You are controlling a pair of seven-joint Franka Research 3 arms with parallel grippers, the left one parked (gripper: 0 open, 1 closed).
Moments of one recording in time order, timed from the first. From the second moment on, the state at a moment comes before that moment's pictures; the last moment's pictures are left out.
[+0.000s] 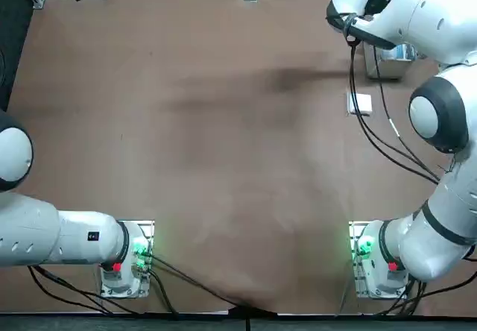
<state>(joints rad) 0.52 0.45 -0.22 -1.60 -0.96 1.60 0.47</state>
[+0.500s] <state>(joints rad) 0.49 0.53 -0.22 -1.61 -1.07 1.61 0.47</state>
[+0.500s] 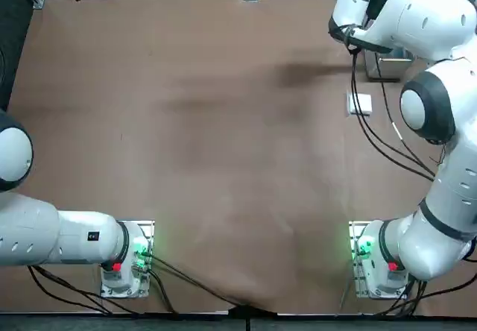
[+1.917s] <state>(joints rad) 0.42 0.66 -0.22 -1.64 -1.09 1.68 0.70</state>
